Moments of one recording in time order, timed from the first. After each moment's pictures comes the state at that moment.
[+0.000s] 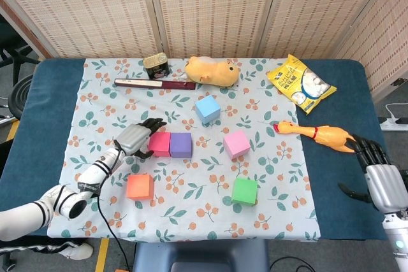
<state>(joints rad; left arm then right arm) -0.90 -1.43 -0.13 -1.25 1.30 0.70 -0.14 0.12 -1.00 0.07 -1.69 -1.53 1.43 0.12</state>
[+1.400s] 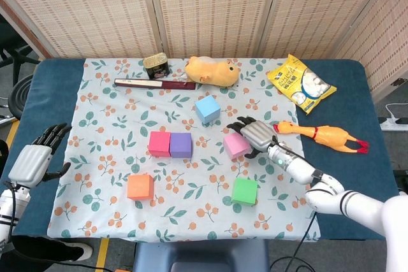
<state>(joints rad) -0.41 -1.06 -0.03 -1.52 1.44 1.25 -0.17 0.88 -1.47 0.13 -1.13 -1.48 0.61 0.21</state>
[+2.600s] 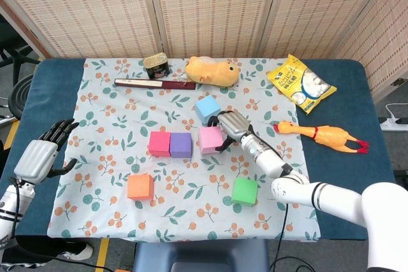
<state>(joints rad) -0.42 -1.06 -0.07 -1.52 1.50 1.25 -0.19 1.05 -1.52 0.25 -1.27 -0.85 0.56 -0.12</state>
